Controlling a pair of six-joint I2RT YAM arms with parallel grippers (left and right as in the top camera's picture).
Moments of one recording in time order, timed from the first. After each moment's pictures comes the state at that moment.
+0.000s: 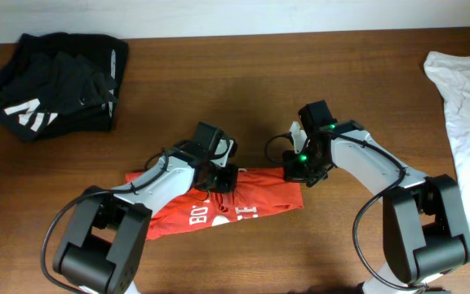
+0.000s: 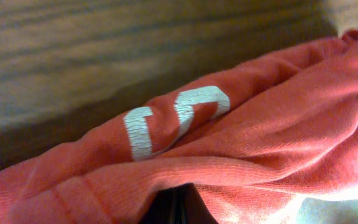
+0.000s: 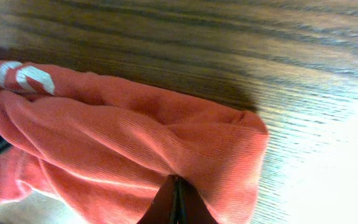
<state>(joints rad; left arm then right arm) -0.45 1.83 1.00 -0.42 0.38 -0.30 0.25 1.80 1.11 -0.77 -0.36 0.21</state>
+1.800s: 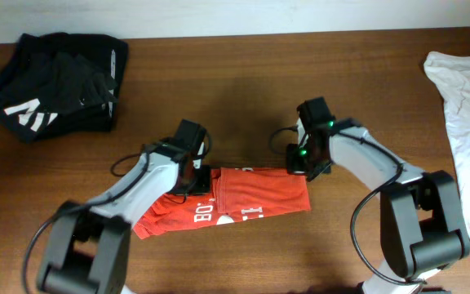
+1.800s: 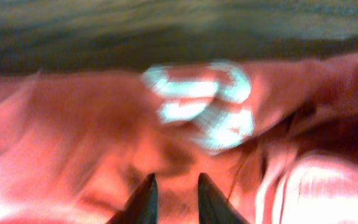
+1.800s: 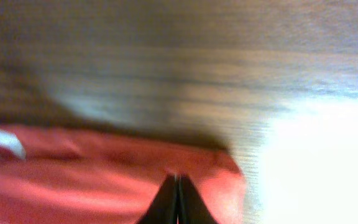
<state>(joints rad) -0.38 1.73 1.02 -0.72 0.10 -0.35 0.25 1.83 1.16 -0.76 -0.19 0.32</state>
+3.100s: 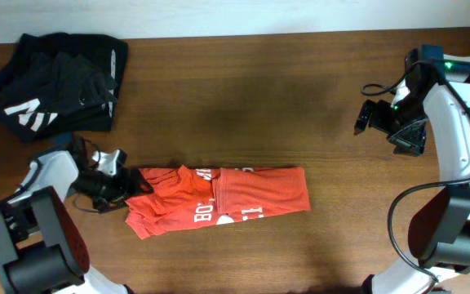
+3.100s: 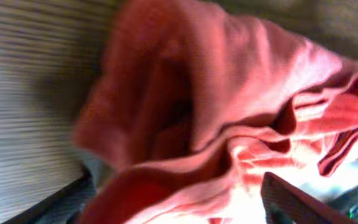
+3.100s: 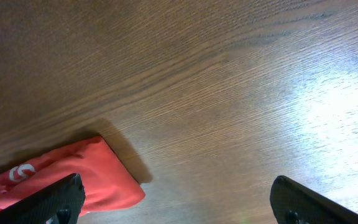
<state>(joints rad) 0.33 1.83 1.04 -0.94 0.47 0.16 -0.19 1.85 1.68 -1.39 -0.13 0.29</state>
